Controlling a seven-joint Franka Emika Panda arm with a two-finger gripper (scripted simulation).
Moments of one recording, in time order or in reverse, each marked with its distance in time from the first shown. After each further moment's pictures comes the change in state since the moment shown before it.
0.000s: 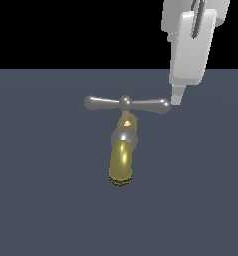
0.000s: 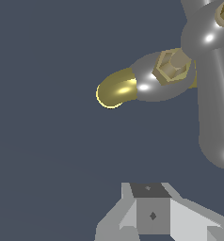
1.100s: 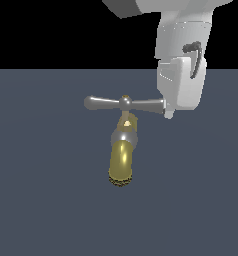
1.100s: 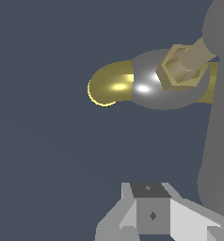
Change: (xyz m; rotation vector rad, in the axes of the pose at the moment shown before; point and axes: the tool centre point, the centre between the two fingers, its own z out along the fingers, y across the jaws) arm 0.009 0.033 0.041 -0.004 0.004 -0.221
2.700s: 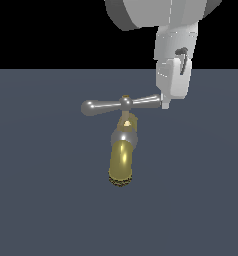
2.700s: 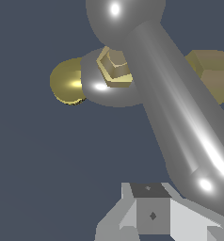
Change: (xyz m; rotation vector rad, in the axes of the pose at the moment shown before) arm -0.005 0.069 0.000 0.006 0.005 -0.003
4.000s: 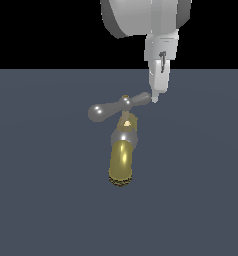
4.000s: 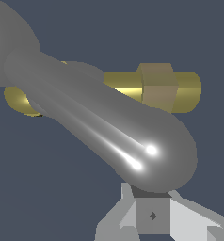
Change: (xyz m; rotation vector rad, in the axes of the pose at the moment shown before) arm 0.020 0.067 0.000 -0.001 -0.009 0.032
